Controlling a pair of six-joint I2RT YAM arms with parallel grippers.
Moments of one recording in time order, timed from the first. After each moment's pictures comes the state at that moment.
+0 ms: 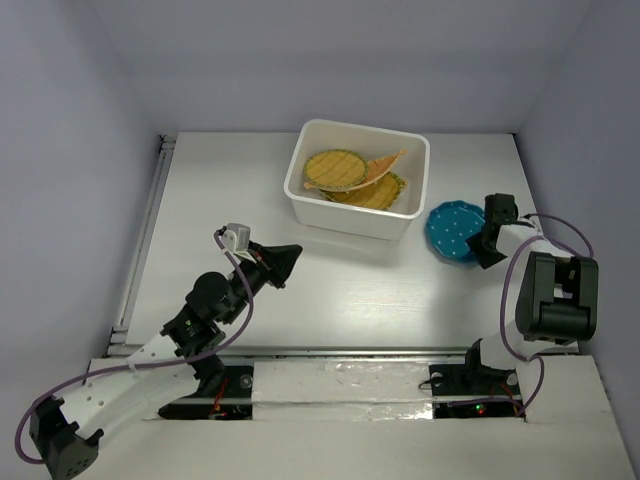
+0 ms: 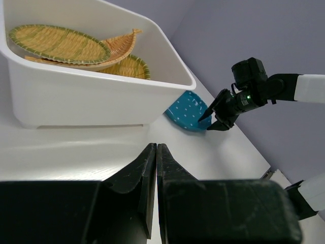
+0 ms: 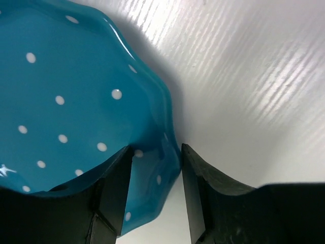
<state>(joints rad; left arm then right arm) -0.83 0.55 0.37 0.27 -0.18 -0.52 -0.15 1.55 0.85 -0.44 0.33 0.95</state>
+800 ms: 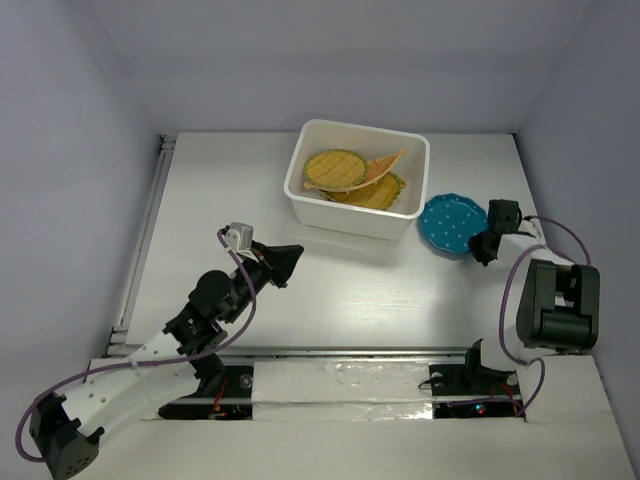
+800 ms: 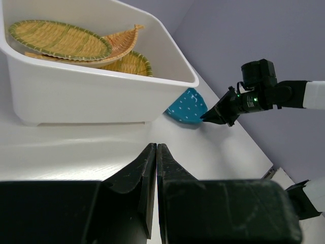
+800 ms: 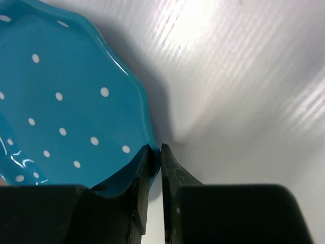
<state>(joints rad) -0.83 0.57 0.37 0.28 -0.18 -0.52 -0.18 1.52 0.78 -0.27 0.24 0.95</state>
